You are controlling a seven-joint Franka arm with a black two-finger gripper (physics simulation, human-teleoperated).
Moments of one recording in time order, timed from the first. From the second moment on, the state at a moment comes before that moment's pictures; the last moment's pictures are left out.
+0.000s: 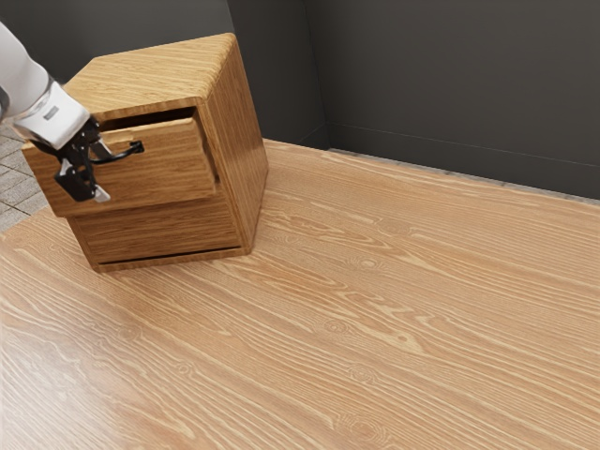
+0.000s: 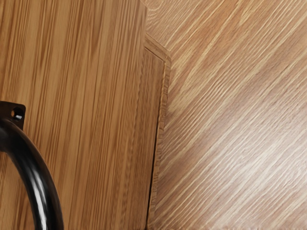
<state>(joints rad) -1.17 -0.63 1.24 -1.65 0.76 1.85 0.91</state>
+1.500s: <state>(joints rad) -0.51 -0.66 0.69 -2.06 0.57 1.94 0.89</state>
